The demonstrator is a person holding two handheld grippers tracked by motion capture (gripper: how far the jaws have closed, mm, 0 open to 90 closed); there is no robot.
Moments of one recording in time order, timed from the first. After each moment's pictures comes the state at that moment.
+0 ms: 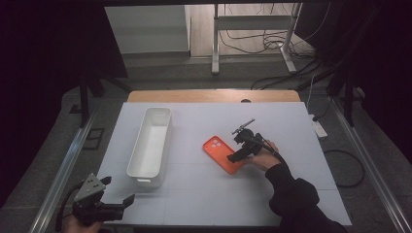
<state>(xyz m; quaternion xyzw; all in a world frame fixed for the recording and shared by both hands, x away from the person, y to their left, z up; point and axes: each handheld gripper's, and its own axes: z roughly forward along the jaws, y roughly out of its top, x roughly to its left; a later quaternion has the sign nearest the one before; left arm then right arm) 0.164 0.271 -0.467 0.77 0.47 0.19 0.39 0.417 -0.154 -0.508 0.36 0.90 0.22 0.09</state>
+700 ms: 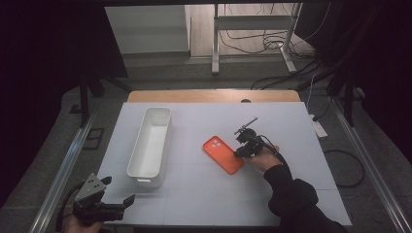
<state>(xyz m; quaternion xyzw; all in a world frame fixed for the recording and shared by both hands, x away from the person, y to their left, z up) 0.164 0.270 -0.468 0.77 0.47 0.19 0.38 0.418 -0.163 -0.503 0.35 0.91 0.22 0.04</state>
